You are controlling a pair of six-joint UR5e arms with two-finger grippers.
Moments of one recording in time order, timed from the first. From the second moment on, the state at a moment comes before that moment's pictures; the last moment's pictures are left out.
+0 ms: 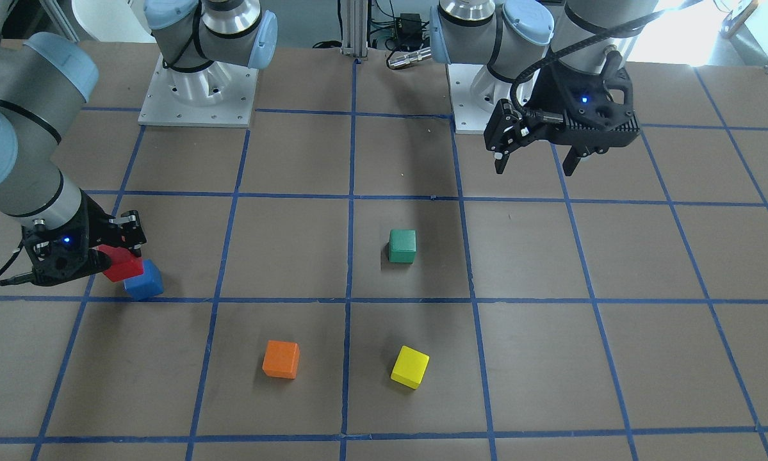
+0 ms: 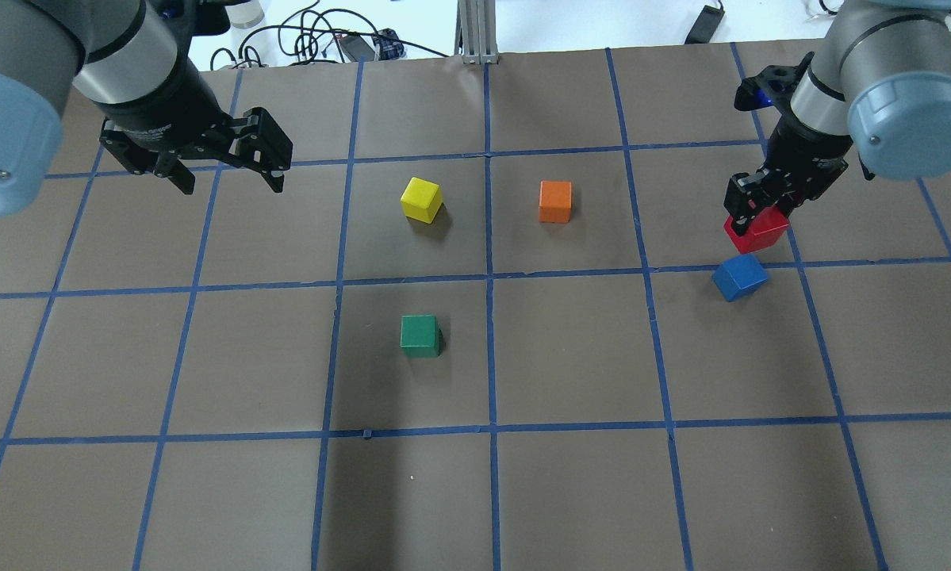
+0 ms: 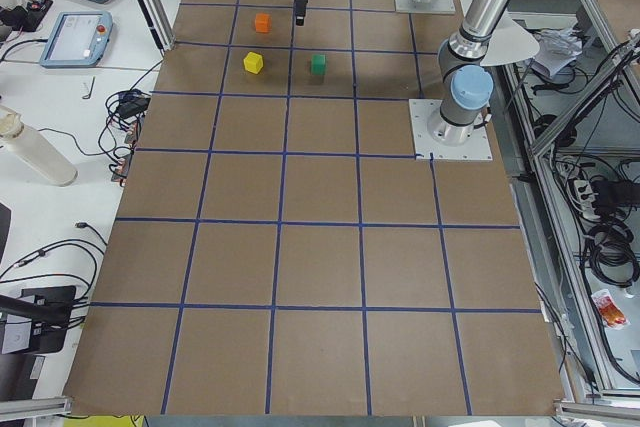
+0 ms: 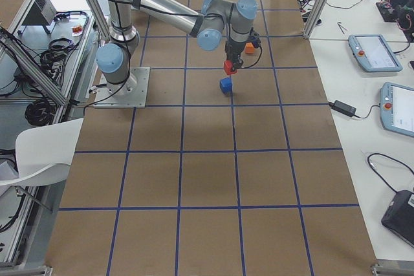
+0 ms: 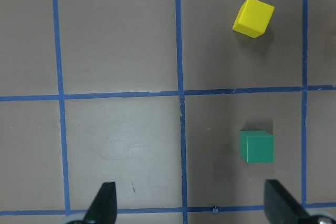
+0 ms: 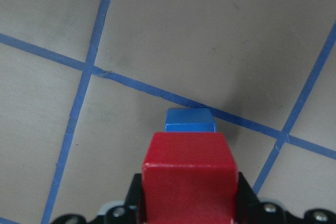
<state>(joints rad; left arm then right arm) -1.57 -1.54 -1.60 -1.49 1.58 0.02 1.35 -1.36 1.79 -1.92 -1.60 -0.58</state>
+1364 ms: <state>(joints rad) -1.57 -1.54 -1.60 -1.49 1.58 0.02 1.33 -1.30 1.85 -2.00 -1.61 -0.62</state>
